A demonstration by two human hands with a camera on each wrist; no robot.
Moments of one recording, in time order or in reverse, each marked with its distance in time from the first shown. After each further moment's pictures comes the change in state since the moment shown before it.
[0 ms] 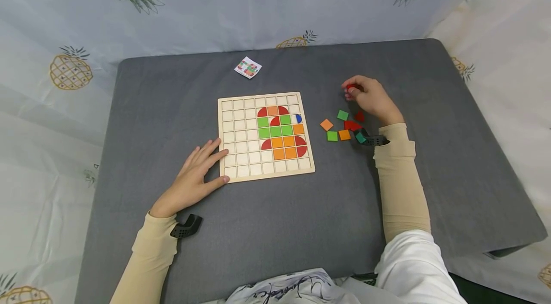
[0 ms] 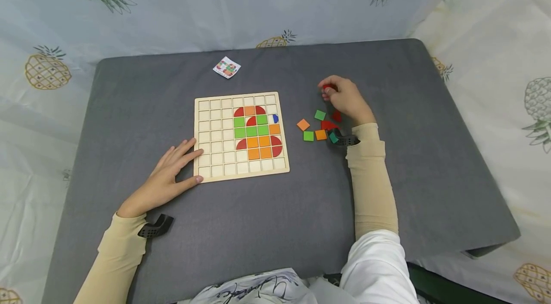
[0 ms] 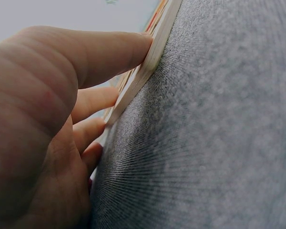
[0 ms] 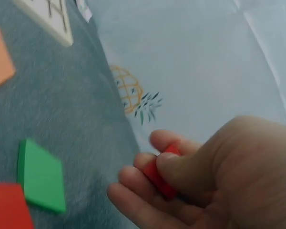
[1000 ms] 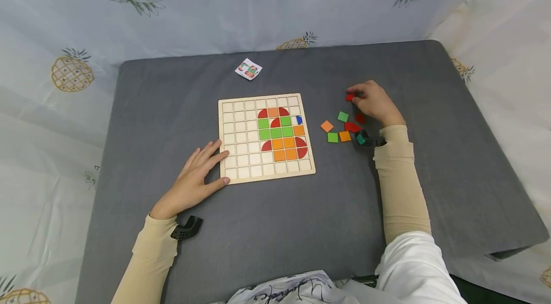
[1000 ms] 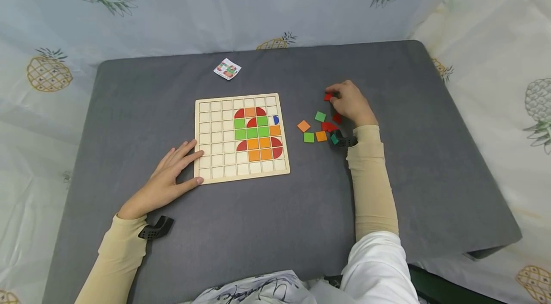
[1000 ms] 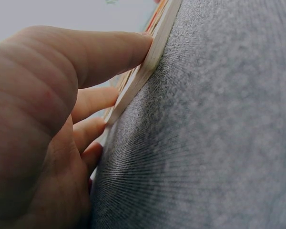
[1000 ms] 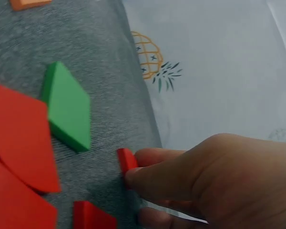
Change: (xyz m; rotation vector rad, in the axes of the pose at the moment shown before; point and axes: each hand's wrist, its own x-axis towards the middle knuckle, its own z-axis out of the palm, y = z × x) left_hand -0.001 0.000 -0.001 0.002 -0.009 -0.007; right_hand 0.004 0.016 -0.004 -0.311 -0.012 -0.018
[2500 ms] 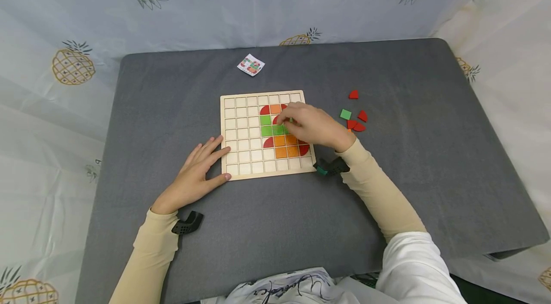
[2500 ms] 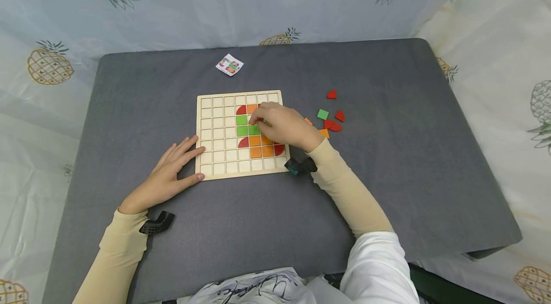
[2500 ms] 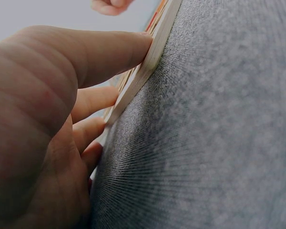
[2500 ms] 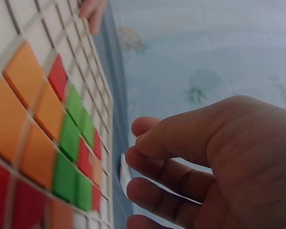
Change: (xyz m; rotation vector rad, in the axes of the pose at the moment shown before) left_hand 0.001 0.000 -0.001 -0.009 0.001 0.004; right_hand -0.033 -0.144 0.064 -0.020 -0.155 -0.547
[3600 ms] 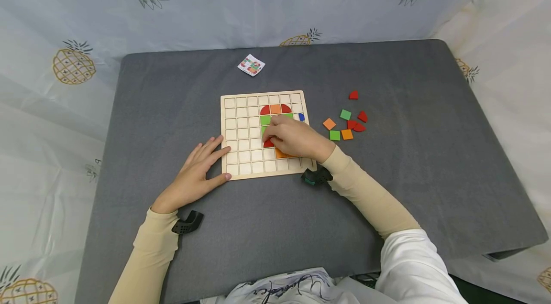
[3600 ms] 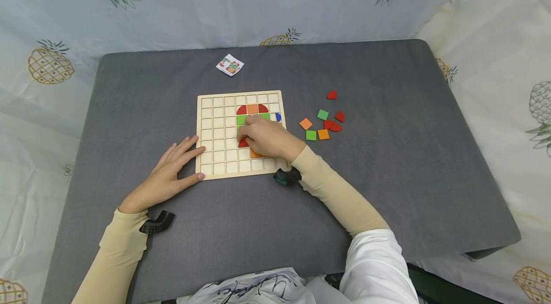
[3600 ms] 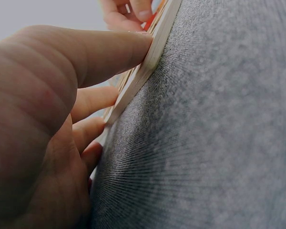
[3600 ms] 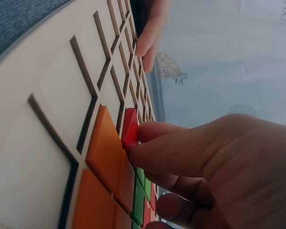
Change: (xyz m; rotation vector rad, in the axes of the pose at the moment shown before) left_hand 0.001 -0.001 -0.001 0.000 -0.012 -0.002; right_hand 0.013 -0.017 0.042 -0.123 -0.078 -0.090
